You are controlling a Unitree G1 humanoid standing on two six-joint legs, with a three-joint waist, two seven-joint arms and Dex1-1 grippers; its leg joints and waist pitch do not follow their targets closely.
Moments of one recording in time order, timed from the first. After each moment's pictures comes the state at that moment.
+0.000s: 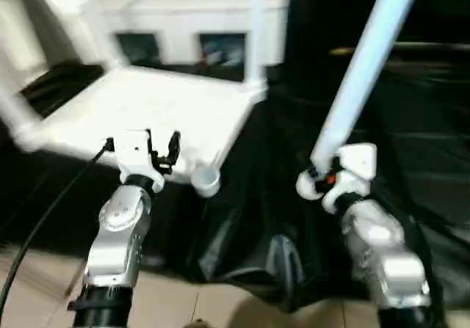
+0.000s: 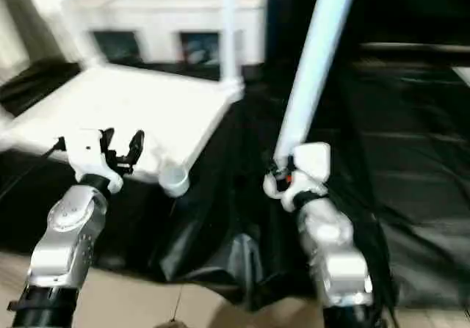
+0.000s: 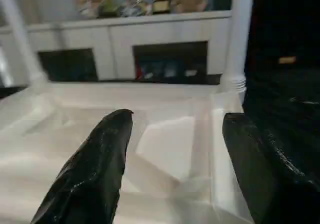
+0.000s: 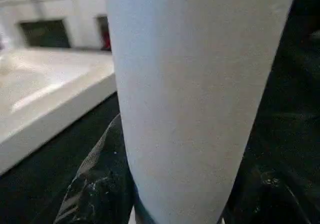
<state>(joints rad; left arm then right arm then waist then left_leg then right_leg) -0.24 0.13 0.10 0.10 -0.11 0.08 -0.10 -0.20 -0.12 -0.04 0.01 0.15 0.24 0.18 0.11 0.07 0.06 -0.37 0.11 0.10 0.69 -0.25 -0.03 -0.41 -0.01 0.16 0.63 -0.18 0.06</state>
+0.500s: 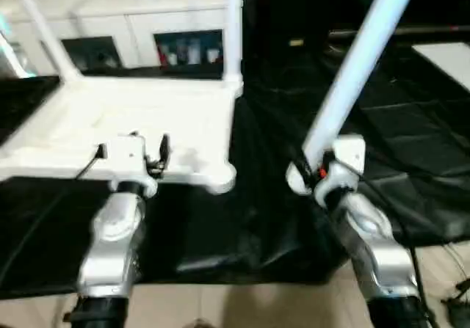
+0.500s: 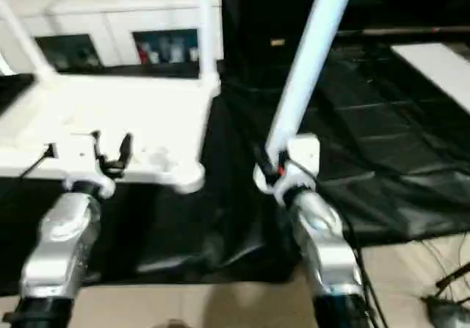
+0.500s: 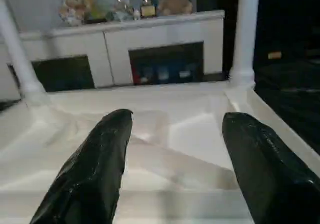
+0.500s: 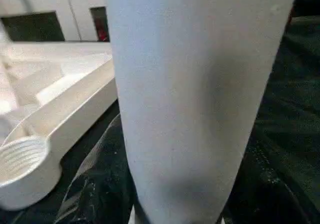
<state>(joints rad) -0.21 0.12 0.09 0.08 -0.02 0.04 0.00 -0.19 -0.11 0.02 0.05 0.14 0.23 0.23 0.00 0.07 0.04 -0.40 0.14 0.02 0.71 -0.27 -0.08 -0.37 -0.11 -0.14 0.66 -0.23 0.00</state>
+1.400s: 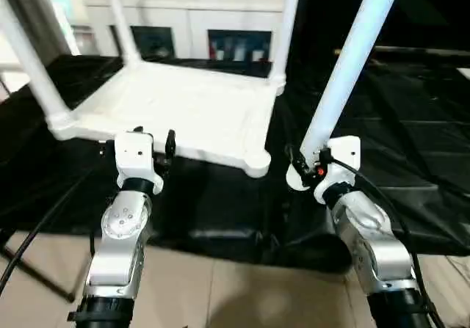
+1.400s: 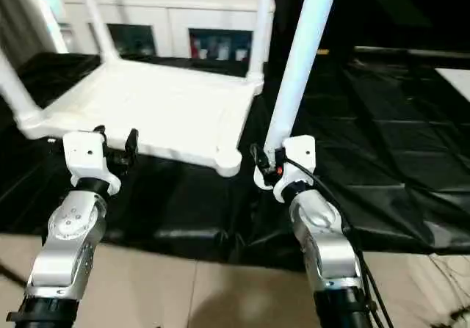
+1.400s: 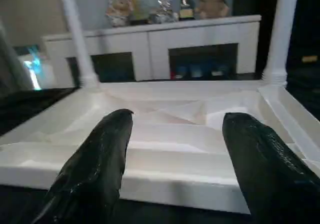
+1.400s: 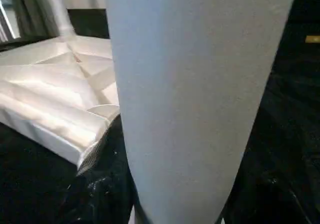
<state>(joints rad) -0.21 0.11 0.06 0.05 -0.01 0.06 -0.03 -0.25 -0.11 0.01 0.10 0.15 0.20 0.25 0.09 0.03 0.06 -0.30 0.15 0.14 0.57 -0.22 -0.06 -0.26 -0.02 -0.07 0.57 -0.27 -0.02</state>
